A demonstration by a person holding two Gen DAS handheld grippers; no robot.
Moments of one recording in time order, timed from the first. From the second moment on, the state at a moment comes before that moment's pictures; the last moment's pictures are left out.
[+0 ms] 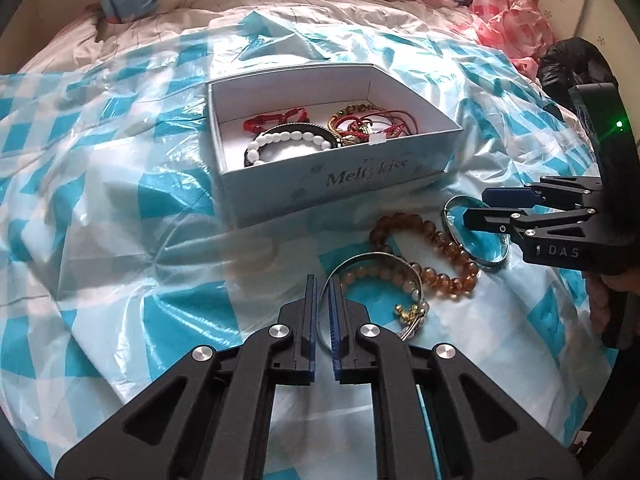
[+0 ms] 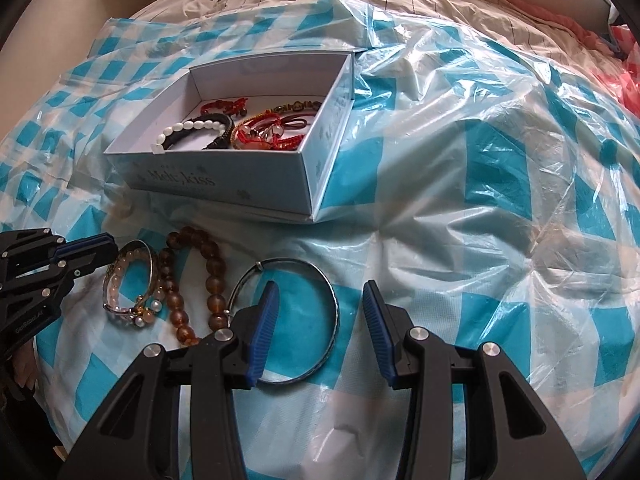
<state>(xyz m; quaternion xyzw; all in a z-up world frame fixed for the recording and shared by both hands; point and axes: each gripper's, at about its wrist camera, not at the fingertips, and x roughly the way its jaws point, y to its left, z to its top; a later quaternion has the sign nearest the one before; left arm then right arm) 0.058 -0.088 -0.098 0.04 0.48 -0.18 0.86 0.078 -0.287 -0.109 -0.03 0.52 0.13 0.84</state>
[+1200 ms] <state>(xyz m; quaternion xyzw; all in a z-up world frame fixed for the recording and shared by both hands) 0.052 -0.100 -0.096 0.07 0.48 -0.19 0.86 0.061 -0.259 -0.115 -0.11 0.53 0.17 0.82</state>
